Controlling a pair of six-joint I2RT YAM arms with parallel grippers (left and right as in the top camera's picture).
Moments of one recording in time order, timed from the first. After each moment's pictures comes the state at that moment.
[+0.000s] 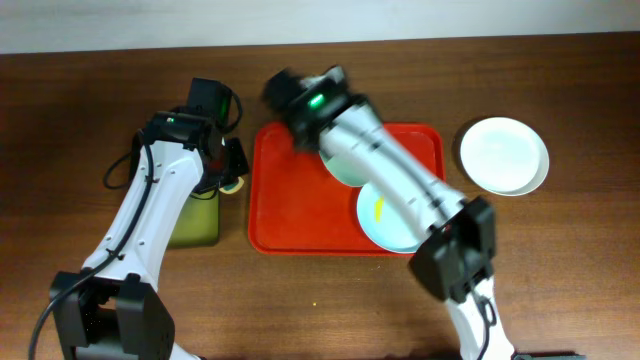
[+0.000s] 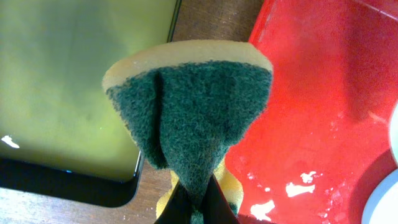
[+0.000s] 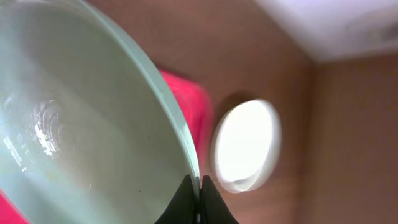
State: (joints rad) left arm -0.18 1.72 1.47 -1.09 -0.05 -0.49; right arm 0.60 2.22 2.24 -1.47 0.71 0.29
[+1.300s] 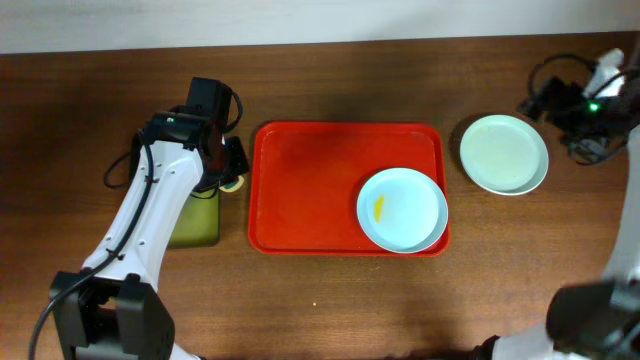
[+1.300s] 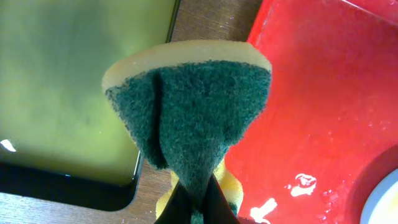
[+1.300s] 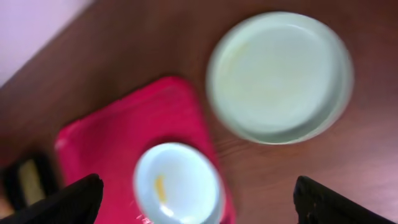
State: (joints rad) left arm -0.18 1.72 1.47 -1.08 -0.05 -0.49; right arm -0.34 1.68 1.84 -1.28 -0.38 0.19
